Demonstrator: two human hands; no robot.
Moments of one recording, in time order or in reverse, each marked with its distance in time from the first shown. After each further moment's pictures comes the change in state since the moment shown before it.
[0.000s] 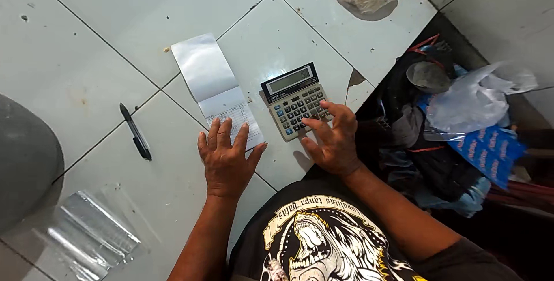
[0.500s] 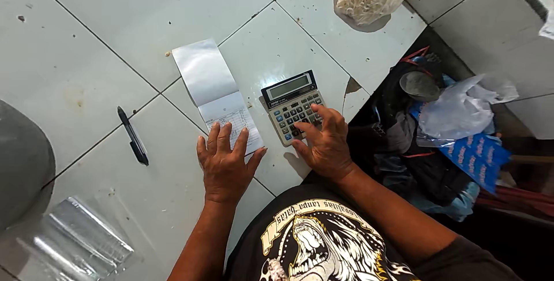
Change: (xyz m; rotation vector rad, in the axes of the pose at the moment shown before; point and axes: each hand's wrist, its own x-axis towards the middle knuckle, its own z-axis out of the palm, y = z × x) left_hand 0.000 -0.001 0.001 -0.008 0.002 0.001; right_hand 0.014 -0.015 0.002 -0.094 -0.101 0.028
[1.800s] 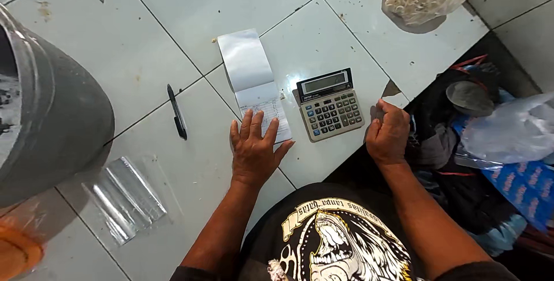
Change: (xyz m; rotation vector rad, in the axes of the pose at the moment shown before) left_hand -0.001 0.000 -0.003 0.021 -0.012 -0.008; right_hand -0.008 0.095 0.012 -0.082 0.093 0.213
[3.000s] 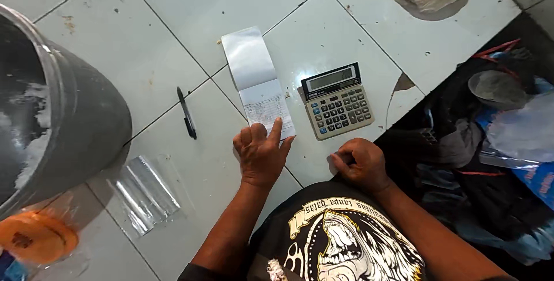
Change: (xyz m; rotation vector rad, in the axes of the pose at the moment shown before) left_hand -0.005 0.012 -0.002 0.145 0.082 -0.089; right_hand -0.055 -0.059 0.005 0.495 -0.078 -0.342
